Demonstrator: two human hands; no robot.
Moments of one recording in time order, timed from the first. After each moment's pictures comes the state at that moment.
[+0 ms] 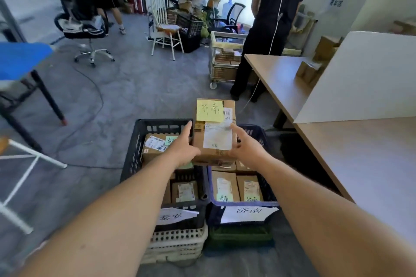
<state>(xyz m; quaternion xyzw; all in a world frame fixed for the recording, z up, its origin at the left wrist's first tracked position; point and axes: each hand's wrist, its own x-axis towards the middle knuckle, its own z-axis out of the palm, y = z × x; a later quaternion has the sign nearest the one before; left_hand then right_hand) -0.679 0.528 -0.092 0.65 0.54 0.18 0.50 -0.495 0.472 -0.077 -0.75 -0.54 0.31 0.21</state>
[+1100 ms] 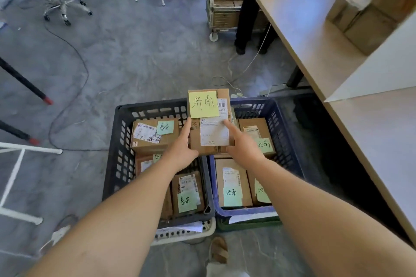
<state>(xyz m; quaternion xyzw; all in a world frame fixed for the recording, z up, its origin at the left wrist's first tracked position) -0.622 0.665 -0.186 0.66 0.57 0.07 0.47 -0.447 0.616 -0.188 -0.77 -0.53 0.33 0.15</state>
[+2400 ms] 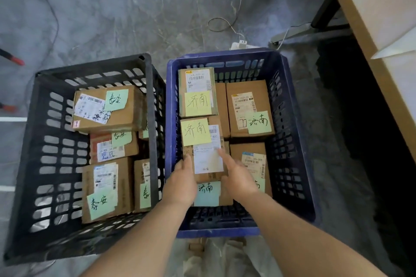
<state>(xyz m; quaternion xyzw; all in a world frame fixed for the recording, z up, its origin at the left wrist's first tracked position) -0.479 0.624 -0.386 0.67 0.64 -0.16 0.34 -0.331 0.591 -0.417 -0.72 -0.48 0.49 0.07</state>
